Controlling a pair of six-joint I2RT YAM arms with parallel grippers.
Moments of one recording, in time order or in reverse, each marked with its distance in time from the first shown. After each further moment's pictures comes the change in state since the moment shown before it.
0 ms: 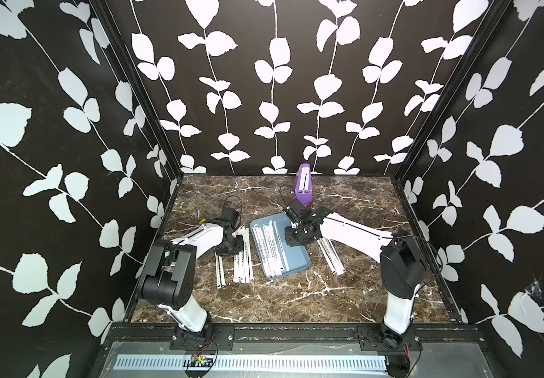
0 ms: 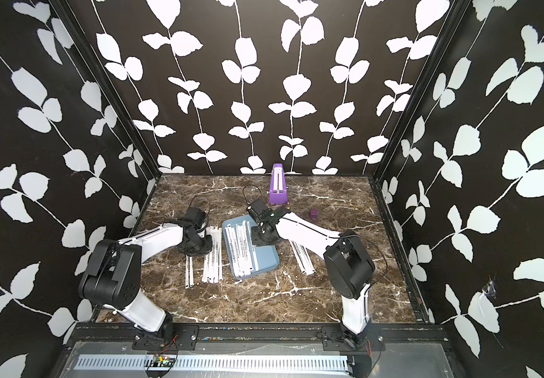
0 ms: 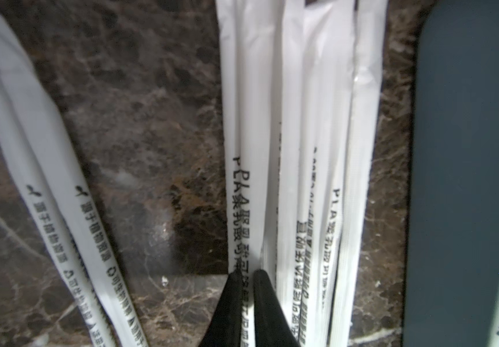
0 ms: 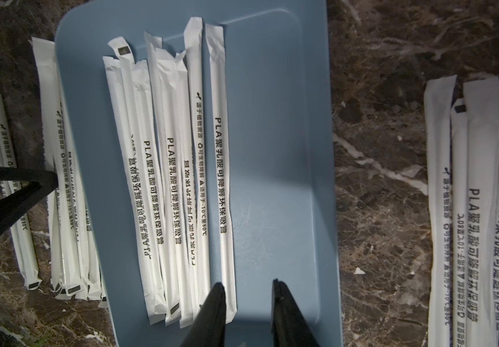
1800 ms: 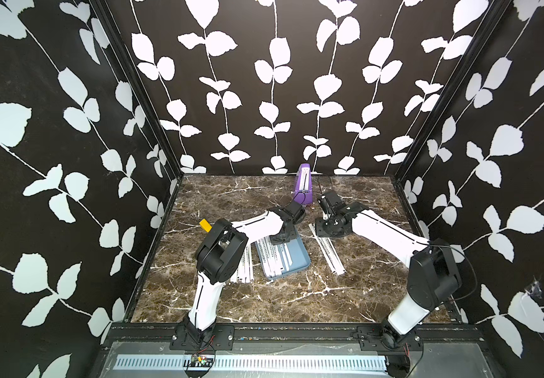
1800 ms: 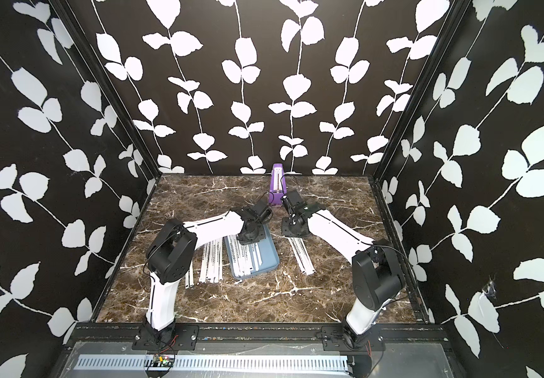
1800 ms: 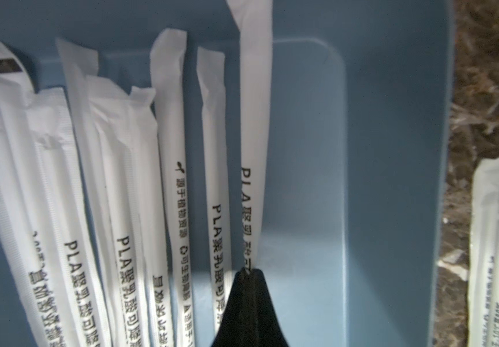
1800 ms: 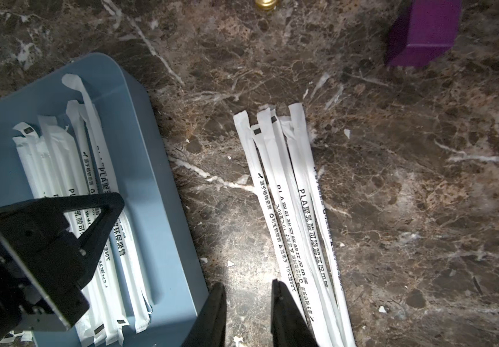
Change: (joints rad) left arm -0.497 0.428 0.583 -0.116 -0.226 -0.584; right arm -0.240 -0.207 -0.183 0.002 0.040 -0.066
